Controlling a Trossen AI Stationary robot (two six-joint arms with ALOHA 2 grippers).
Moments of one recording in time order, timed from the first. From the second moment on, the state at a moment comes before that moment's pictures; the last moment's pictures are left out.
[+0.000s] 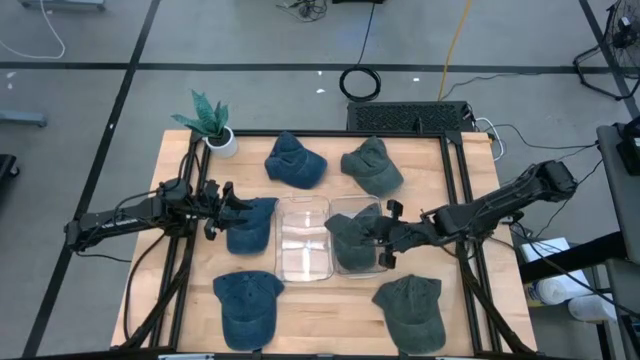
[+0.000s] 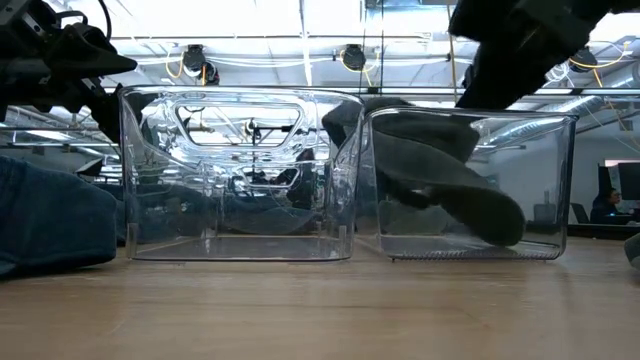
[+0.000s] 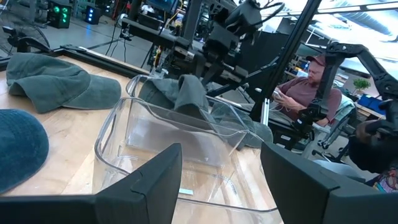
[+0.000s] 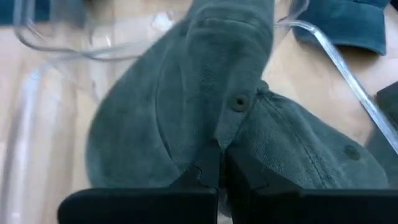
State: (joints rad) left arm 0.26 0.10 0.04 0.06 0.42 -0.37; right arm 0.33 1.26 0.73 -0.29 0.39 0.36
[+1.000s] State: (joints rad) left arm 0.26 0.10 0.04 0.06 0.42 -0.37; right arm 0.27 1.22 0.73 -0.22 0.28 0.33
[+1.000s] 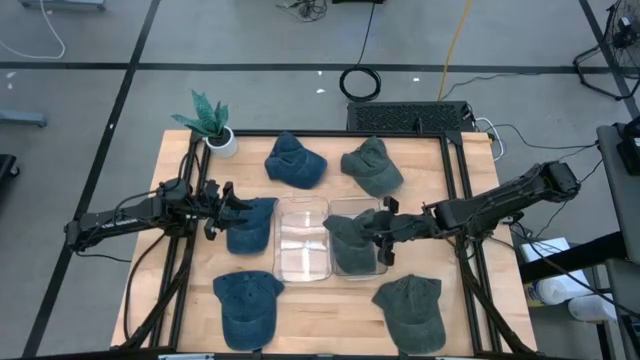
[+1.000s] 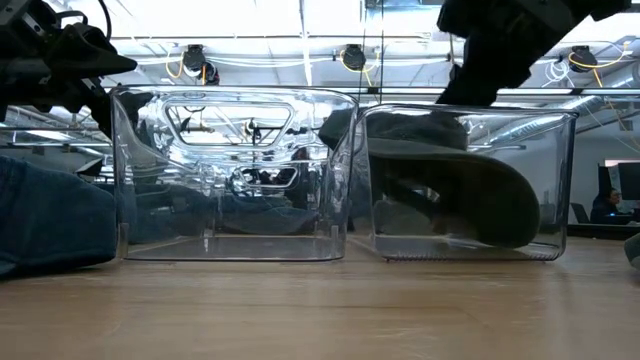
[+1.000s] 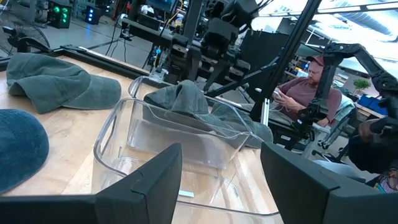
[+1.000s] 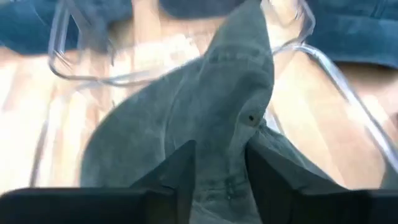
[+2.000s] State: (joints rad) left arm 0.26 0.10 0.04 0.06 0.42 -0.37; right arm 0.27 1.18 0.75 0.00 0.18 0.00
